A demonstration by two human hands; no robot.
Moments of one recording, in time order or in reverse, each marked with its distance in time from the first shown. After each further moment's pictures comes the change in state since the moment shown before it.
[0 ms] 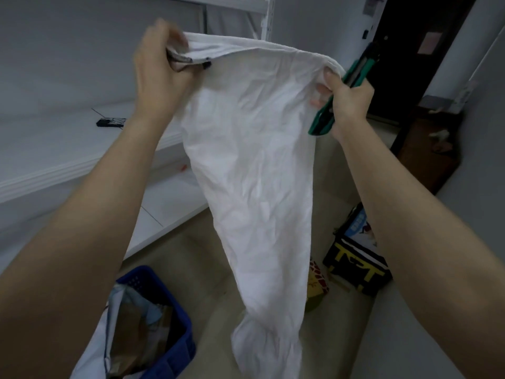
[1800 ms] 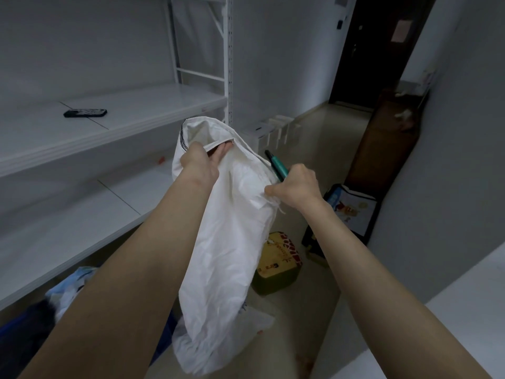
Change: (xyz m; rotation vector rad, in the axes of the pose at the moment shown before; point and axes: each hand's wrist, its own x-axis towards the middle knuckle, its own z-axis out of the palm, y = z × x) left_hand -0.167 0.137 0.095 -1.210 0.272 -1.508; right_hand -0.146 0.020 -0.167 -1.191 -0.390 0.217
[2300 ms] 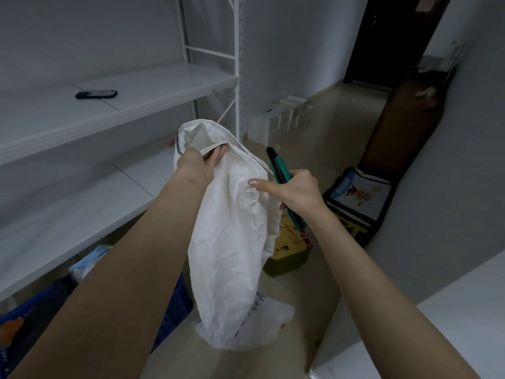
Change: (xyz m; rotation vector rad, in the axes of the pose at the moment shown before) left_hand 0.000 0.014 -0.052 -0.041 0.040 -0.098; right_hand -0.026 0.015 0.042 0.394 -0.099 -0.030
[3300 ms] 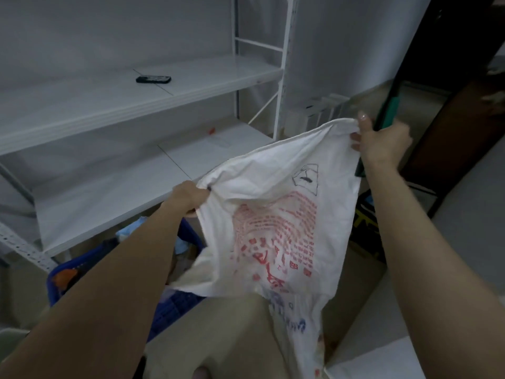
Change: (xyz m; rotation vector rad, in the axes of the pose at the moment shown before) left_hand -0.019 0.050 -0.134 1.725 0.271 0.113; right_hand 0.034 -0.029 -0.035 0.248 0.545 -0.140
